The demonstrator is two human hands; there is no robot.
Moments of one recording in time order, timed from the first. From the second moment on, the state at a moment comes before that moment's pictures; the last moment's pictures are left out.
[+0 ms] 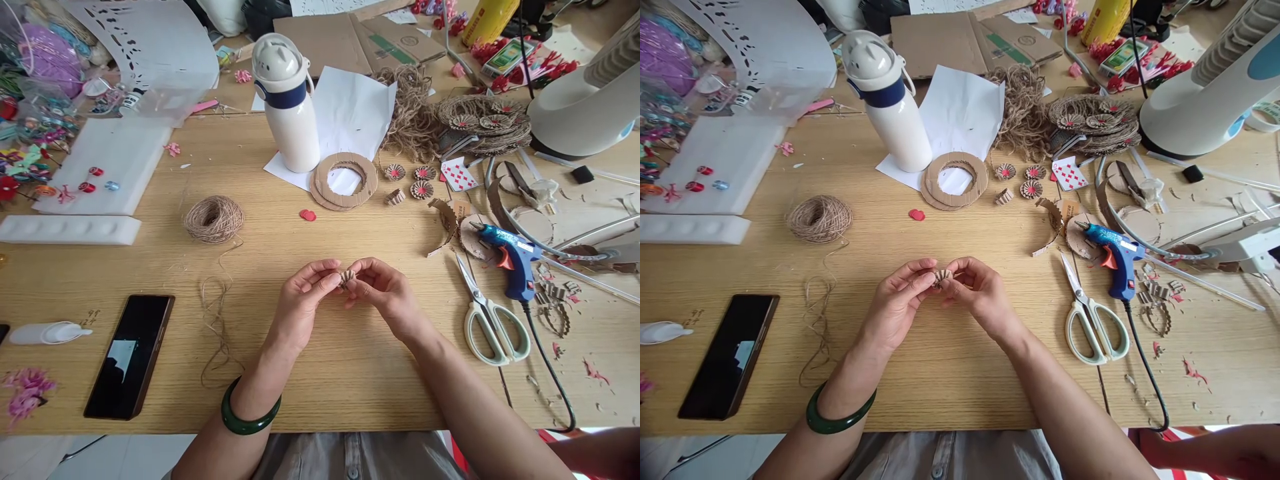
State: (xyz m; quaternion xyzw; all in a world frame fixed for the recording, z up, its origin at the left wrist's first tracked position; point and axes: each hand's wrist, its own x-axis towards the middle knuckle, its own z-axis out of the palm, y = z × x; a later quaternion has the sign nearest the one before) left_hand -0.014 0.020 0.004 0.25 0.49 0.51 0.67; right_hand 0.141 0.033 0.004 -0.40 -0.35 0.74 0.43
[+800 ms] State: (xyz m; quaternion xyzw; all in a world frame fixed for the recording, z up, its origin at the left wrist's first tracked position) left_hand -0.012 0.016 0.003 0.35 0.54 0.51 0.57; right_hand 0.140 0.034 0.007 -0.43 -0.37 0.71 0.41
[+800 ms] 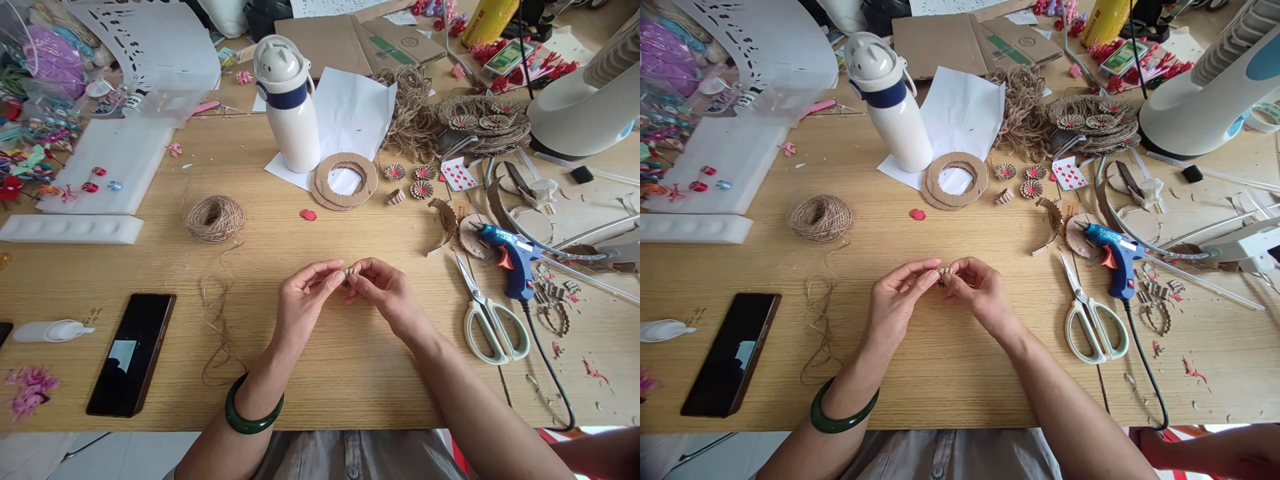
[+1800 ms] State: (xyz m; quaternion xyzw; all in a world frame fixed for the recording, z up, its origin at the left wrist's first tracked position) left_hand -0.014 0.019 -0.002 0.33 0.50 0.49 0.63; right_hand 0.139 0.032 -0.004 -0.45 -0.41 0.66 0.44
